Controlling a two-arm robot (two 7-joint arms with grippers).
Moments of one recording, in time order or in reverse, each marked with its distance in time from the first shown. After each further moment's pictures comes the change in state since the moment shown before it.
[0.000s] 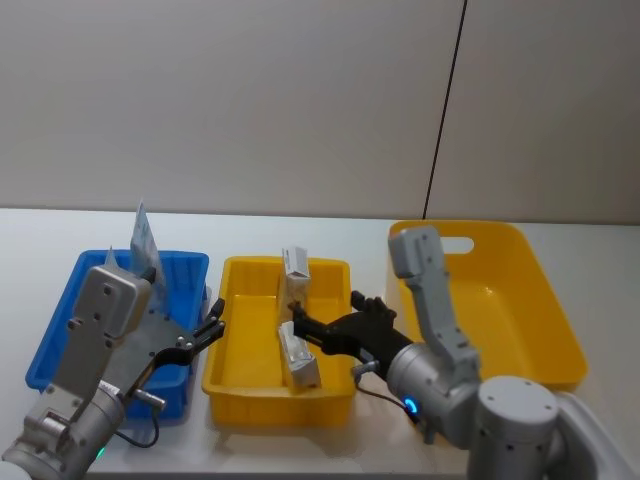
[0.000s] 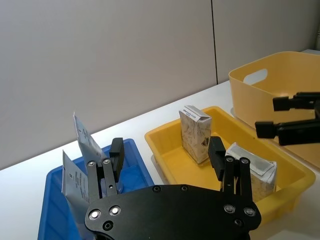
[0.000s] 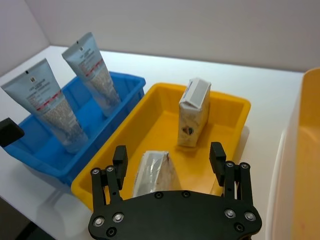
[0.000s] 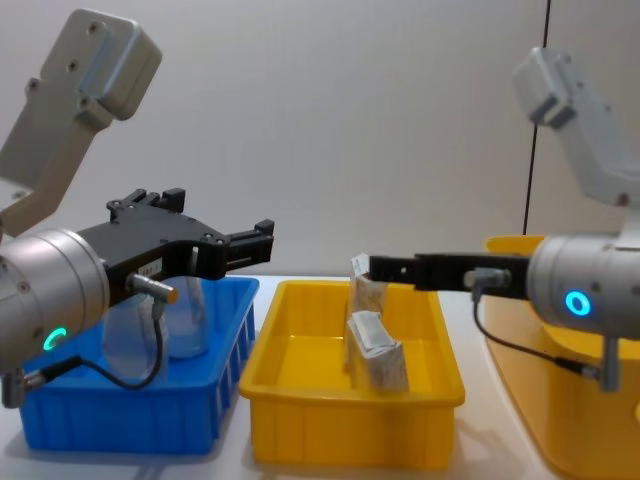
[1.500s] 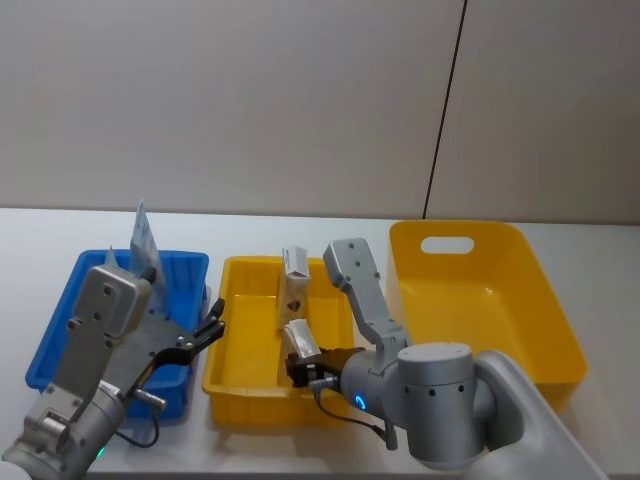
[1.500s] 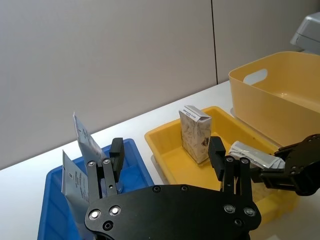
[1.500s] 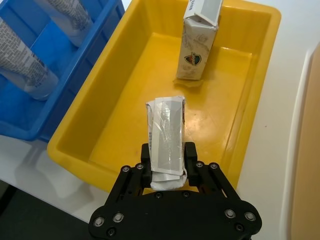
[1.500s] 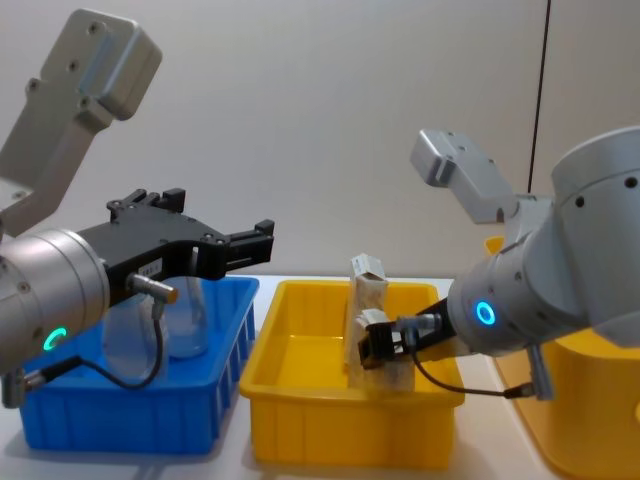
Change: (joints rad) left arm 0.000 0.000 0.000 0.000 0.000 0.000 0.000; right arm 0.112 -0.141 -0.019 0.115 -0.058 0.412 -0.158
